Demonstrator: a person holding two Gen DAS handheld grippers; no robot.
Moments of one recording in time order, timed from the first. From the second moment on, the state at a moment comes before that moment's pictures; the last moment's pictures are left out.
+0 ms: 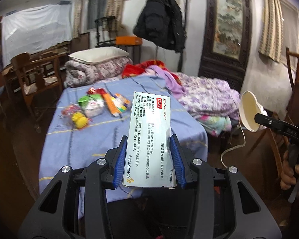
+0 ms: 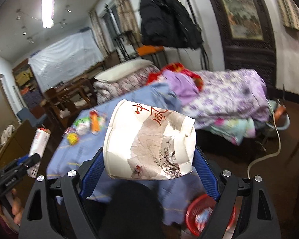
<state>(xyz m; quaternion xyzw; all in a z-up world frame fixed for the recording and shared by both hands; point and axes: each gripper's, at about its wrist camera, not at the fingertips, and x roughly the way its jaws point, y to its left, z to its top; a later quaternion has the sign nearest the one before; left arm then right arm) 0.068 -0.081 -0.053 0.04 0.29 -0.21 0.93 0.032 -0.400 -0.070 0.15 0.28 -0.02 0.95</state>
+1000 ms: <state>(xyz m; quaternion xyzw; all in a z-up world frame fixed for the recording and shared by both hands) 0.096 -0.286 -0.143 0.18 0.40 -0.36 0.82 0.030 -0.538 -0.233 0.34 0.39 -0.09 0.85</state>
